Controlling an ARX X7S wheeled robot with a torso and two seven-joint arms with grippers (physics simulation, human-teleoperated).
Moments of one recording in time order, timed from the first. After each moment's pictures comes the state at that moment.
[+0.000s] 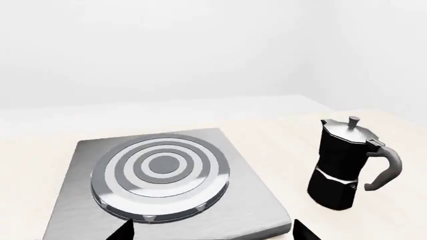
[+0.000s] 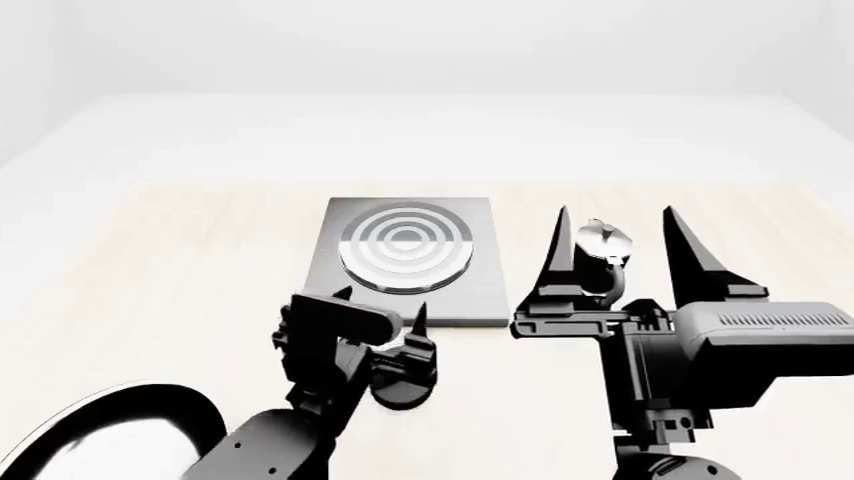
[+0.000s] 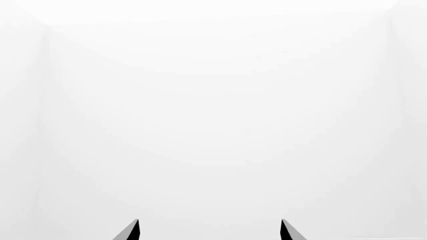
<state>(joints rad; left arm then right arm) -0.37 -0.26 0.46 0.17 -0.50 -0.44 -0.22 0.19 0.33 -0.25 -0.64 0.28 0.25 0.40</state>
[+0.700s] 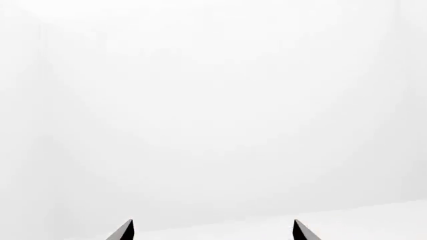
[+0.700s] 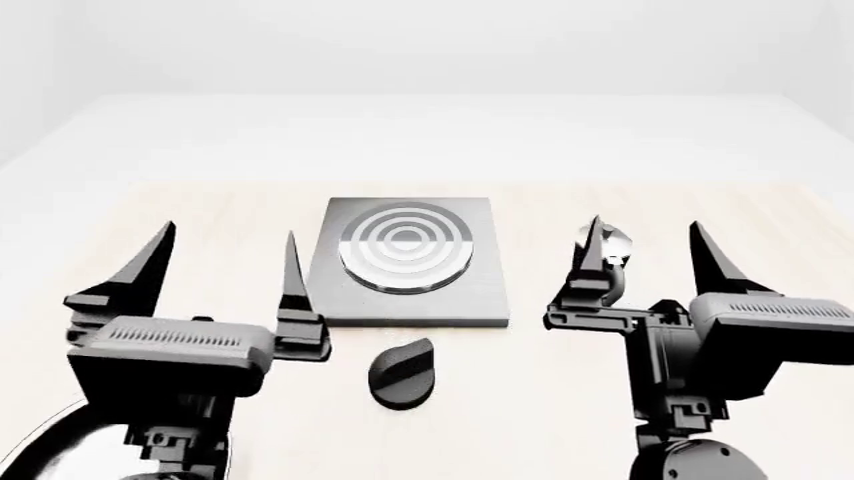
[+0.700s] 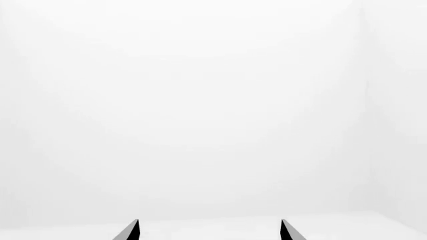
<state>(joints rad) -0.17 -0.49 0.30 0.67 -0.29 -0.30 -0.47 0.19 0.36 -0.18 -0.51 0.31 0.21 0.40</state>
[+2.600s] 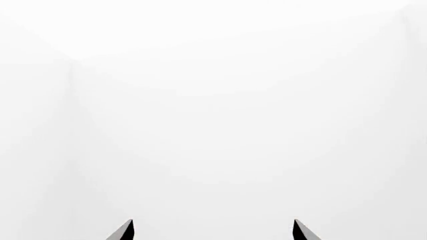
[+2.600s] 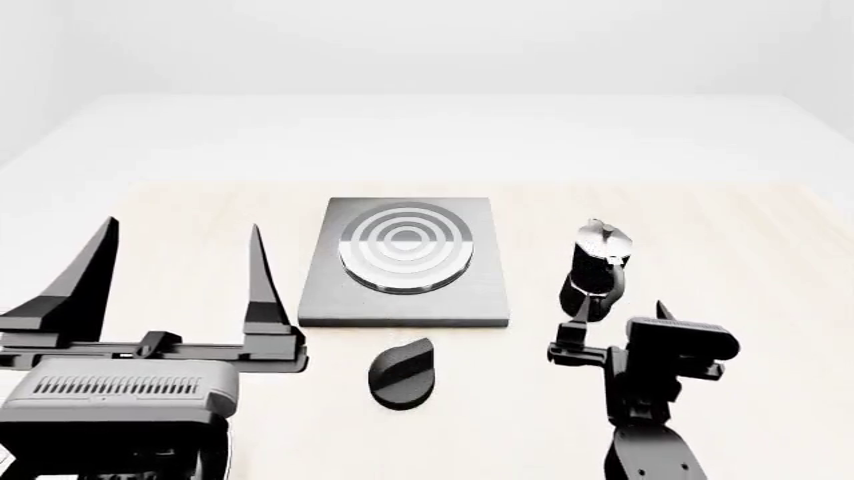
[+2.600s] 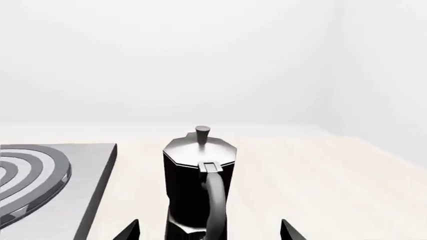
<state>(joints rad) -0.09 -0.54 0.28 0.78 -0.21 -0.23 -0.54 0.35 0.26 -0.21 0.38 0.23 -0.09 0.32</state>
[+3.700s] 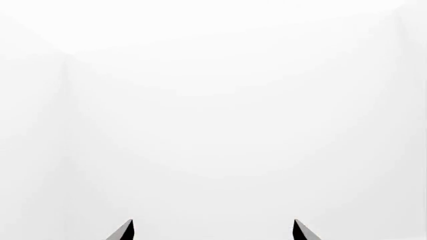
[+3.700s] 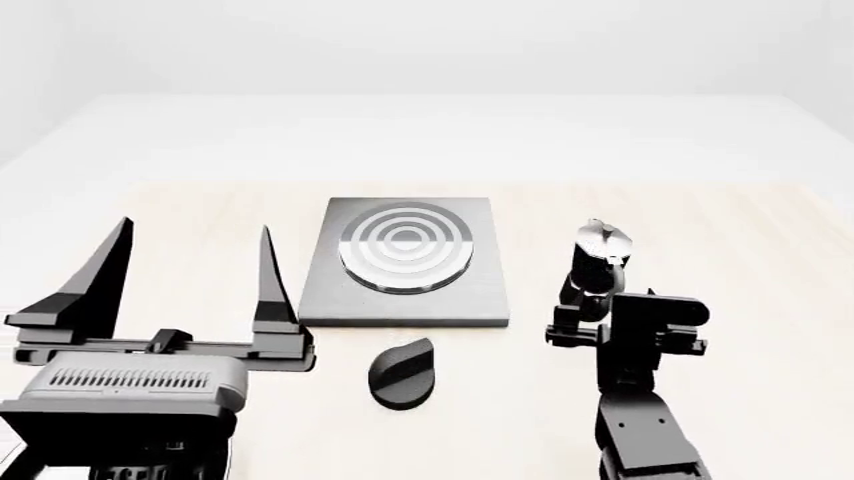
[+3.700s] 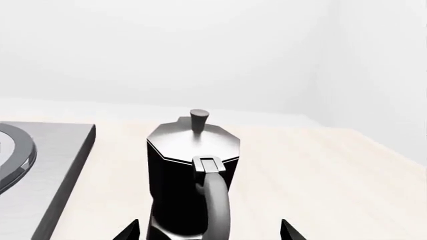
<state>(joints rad) -0.11 -0.53 0.30 0.76 -0.23 -0.23 -0.54 0.60 0.21 -0.25 0.85 0.18 -0.22 0.29</state>
